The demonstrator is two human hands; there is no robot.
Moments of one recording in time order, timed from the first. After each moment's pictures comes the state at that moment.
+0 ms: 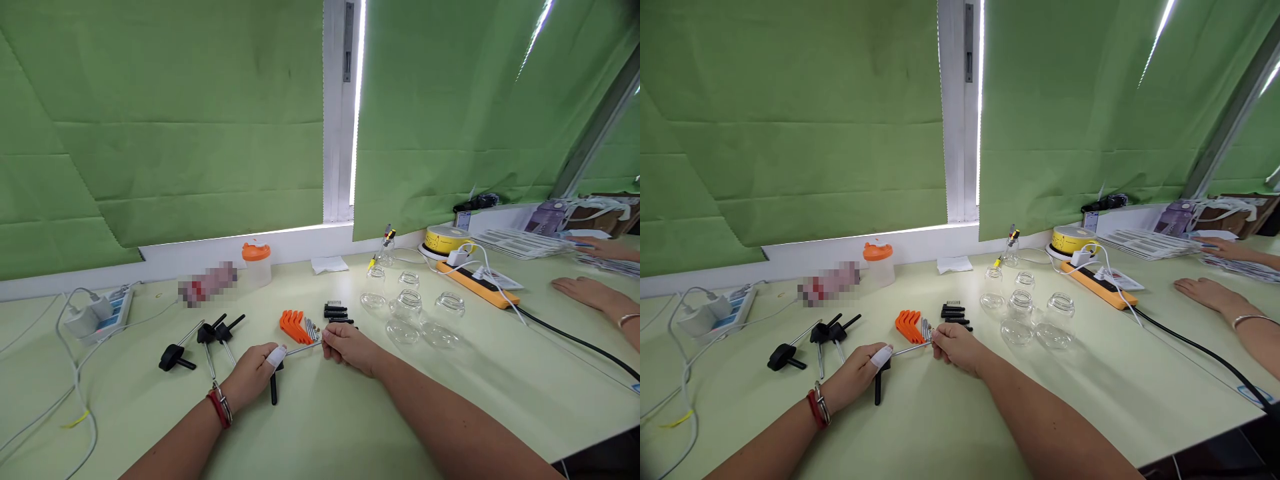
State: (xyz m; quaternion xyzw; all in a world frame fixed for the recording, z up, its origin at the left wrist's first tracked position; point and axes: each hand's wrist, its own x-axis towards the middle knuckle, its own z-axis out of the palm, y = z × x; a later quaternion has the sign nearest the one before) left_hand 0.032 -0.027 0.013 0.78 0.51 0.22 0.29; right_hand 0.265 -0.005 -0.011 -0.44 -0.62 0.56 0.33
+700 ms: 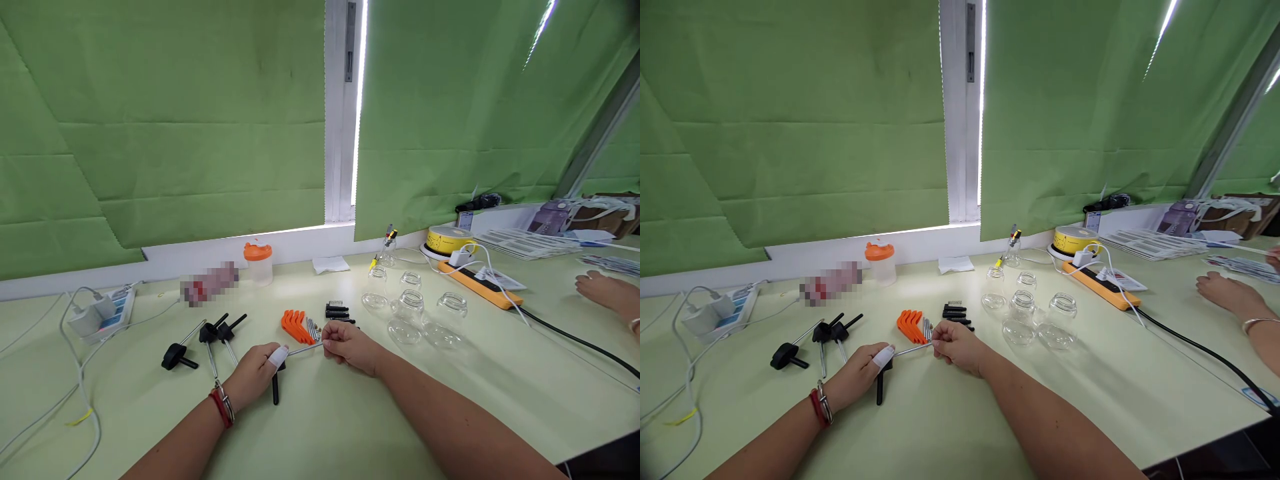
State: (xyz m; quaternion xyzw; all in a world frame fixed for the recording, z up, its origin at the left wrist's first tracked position) left_hand 0.031 -0.025 0.010 0.78 0.51 0.22 0.28; right_hand 0.267 -0.006 -0.007 -0.42 -0.62 0.57 0.33
